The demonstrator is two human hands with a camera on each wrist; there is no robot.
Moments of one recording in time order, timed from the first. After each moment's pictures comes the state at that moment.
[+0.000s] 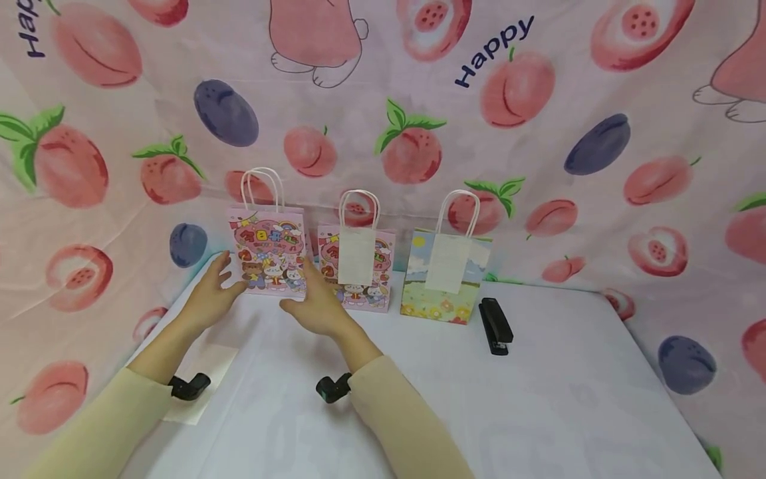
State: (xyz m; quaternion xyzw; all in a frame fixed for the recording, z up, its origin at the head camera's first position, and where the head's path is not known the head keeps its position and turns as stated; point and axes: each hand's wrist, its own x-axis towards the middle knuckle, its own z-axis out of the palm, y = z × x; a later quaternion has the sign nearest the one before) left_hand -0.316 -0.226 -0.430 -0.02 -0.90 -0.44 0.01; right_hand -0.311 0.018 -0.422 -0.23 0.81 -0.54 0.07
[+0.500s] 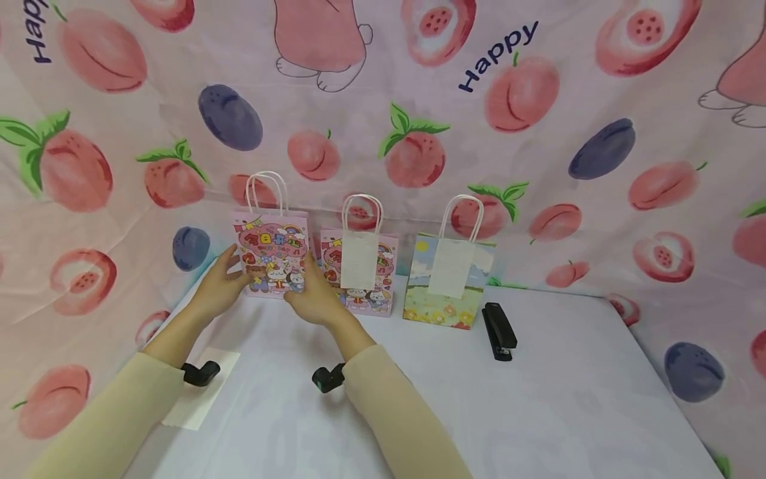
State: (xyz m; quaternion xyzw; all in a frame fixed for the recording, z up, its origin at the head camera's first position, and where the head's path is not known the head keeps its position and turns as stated) left_hand -0.339 -0.225 -0.426 -0.01 -0.88 -0.47 0.00; right_hand -0.331 0.004 -0.416 -0.22 0.81 -0.53 0.07
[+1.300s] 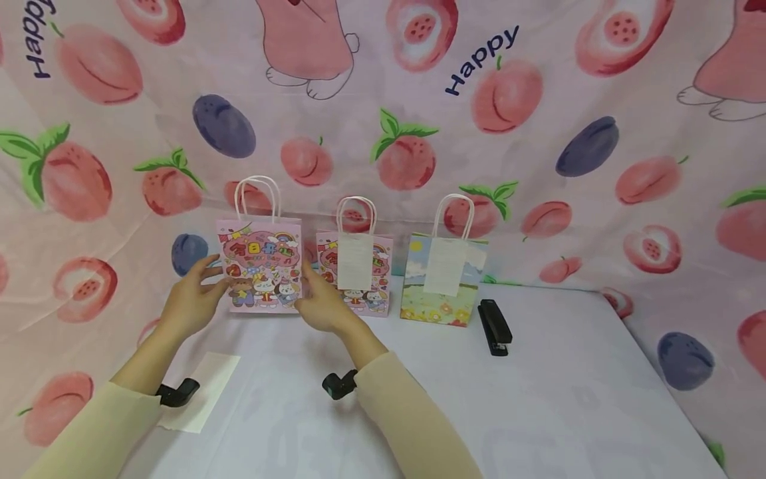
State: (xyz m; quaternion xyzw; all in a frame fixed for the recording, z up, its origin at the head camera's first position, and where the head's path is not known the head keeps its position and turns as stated) left_hand -0.298 -0.239 -0.407 -0.02 -0.93 -0.36 0.11; right_hand -0.311 0.027 -0.407 -0.23 0.80 -0.54 0.11
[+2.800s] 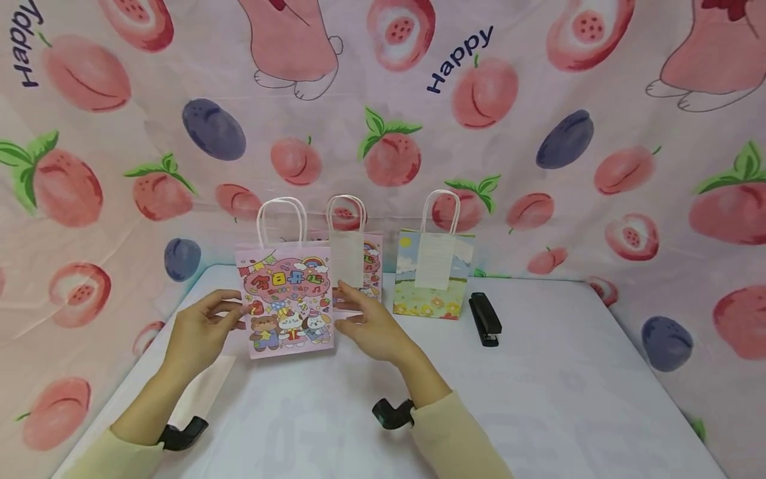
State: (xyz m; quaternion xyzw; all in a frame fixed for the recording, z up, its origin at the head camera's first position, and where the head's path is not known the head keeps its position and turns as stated) left_hand -0.243 -0.191 -0.425 -0.10 -0.89 -0.40 0.21; right_hand -0.250 0.123 -0.406 -0.22 0.80 -0.55 0.09
